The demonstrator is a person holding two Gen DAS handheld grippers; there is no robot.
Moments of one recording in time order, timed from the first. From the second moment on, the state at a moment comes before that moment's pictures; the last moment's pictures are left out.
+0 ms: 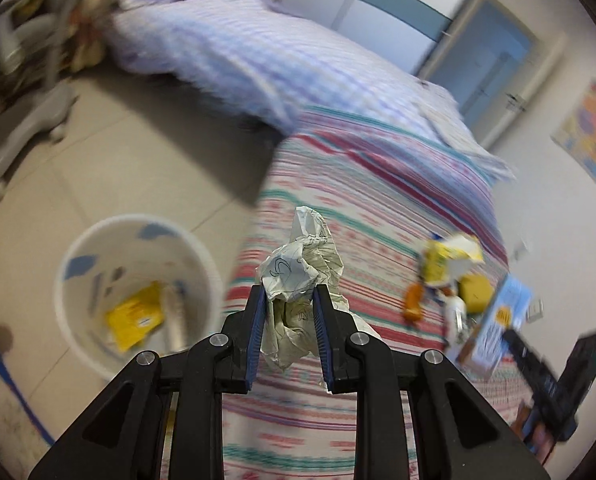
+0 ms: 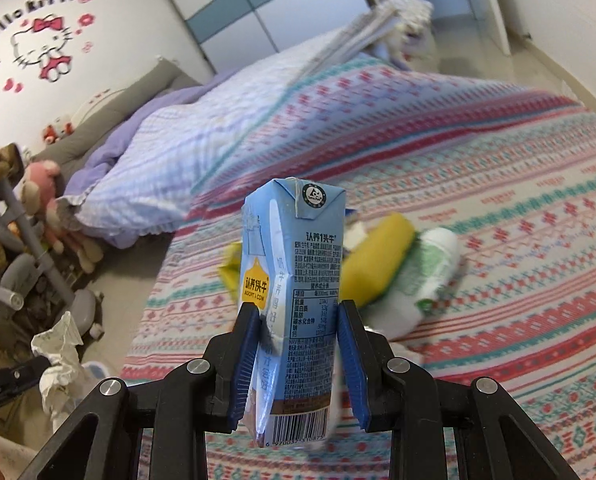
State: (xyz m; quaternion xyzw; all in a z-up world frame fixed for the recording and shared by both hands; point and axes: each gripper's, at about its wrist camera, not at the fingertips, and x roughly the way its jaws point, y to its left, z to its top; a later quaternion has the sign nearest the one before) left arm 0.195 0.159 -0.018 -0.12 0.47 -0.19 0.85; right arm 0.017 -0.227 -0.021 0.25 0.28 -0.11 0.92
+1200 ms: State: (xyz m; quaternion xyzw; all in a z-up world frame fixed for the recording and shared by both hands) left arm 0.223 0.299 -0.047 -0.25 0.48 -0.01 0.84; right arm 0.139 -0.024 -0.061 0.26 0.36 0.10 0.89
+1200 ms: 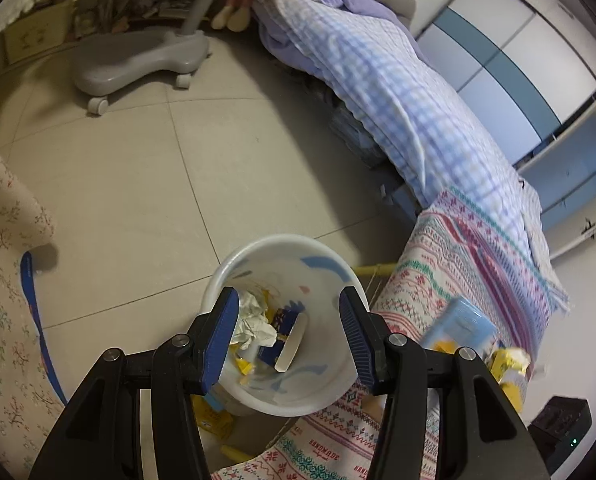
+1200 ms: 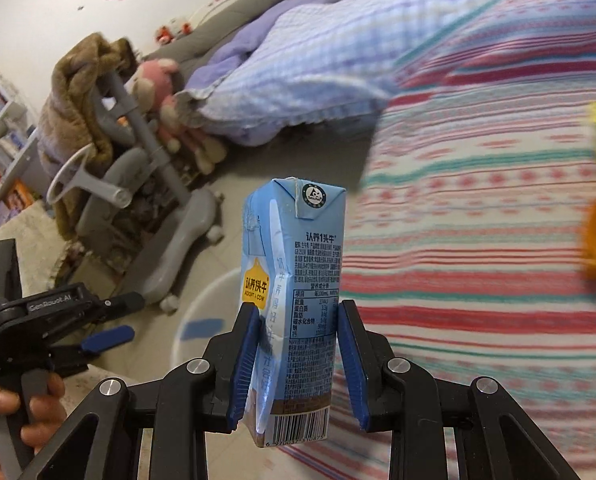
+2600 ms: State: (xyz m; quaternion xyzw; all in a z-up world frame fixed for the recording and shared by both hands) left arm 0.196 0.004 -0.042 0.00 0.51 -0.25 0.83; right arm 0.030 -0.277 -0.043 0.31 0.38 -0.11 0.86
